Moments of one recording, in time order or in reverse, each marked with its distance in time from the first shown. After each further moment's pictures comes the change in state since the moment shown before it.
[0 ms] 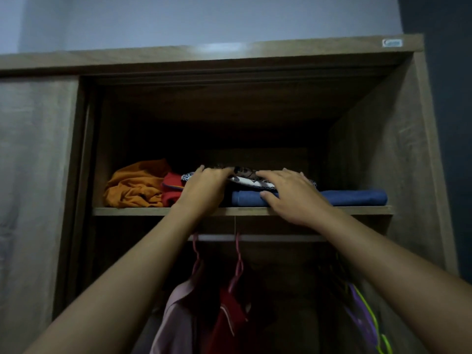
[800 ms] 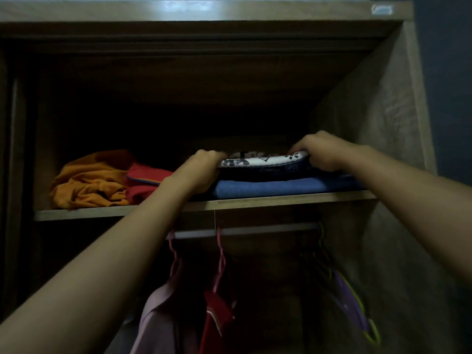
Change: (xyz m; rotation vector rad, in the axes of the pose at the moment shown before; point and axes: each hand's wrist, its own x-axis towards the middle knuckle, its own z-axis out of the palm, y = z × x) left_hand 0.047 0.006 0.019 -0.245 -0.186 0.045; right_hand 0.046 0.102 -0.049 -0.234 -0.203 0.080
